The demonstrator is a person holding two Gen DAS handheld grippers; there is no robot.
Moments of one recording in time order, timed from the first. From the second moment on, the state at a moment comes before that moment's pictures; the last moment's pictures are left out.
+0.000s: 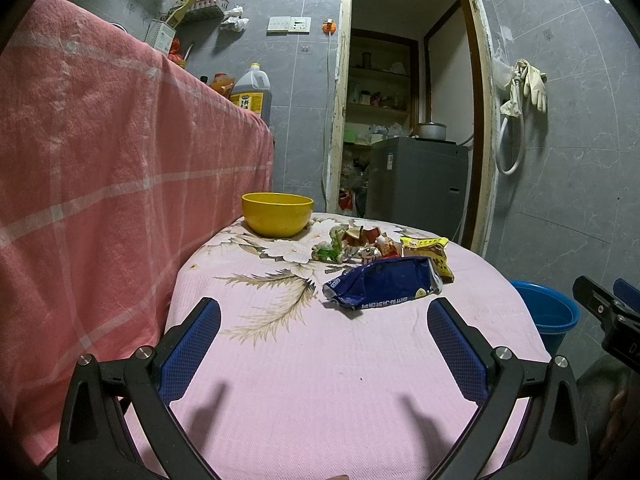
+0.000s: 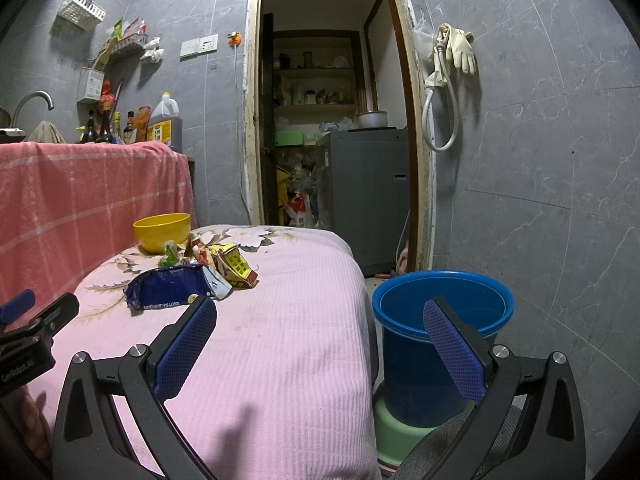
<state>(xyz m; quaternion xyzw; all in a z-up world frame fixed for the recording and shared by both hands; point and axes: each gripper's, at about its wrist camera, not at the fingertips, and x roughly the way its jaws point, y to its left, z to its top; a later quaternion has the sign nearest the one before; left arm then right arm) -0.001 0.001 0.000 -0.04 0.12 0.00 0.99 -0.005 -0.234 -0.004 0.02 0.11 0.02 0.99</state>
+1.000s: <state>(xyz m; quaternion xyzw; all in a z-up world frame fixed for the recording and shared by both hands) -0.003 -0.004 0.025 -0.03 0.10 0.01 0.99 -0.001 -0.242 0.003 0.05 0.11 0.05 0.99</state>
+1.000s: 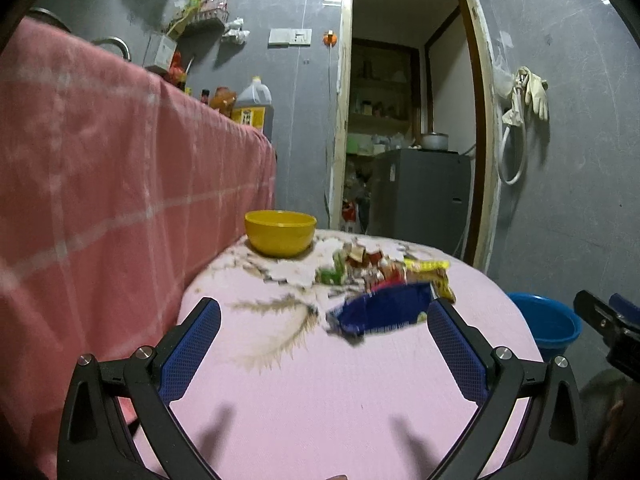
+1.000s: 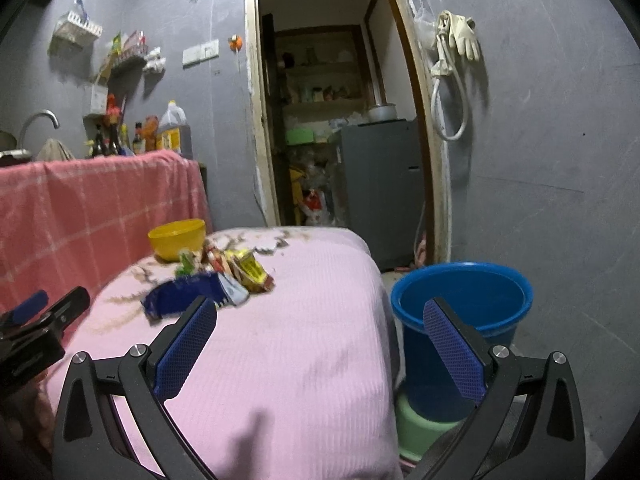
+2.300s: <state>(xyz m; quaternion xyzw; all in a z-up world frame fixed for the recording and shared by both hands) 0.116 0.015 0.026 -0.09 0.27 -0.10 0.95 0.177 -0.204 0.010 0.01 0.23 0.25 0.94</state>
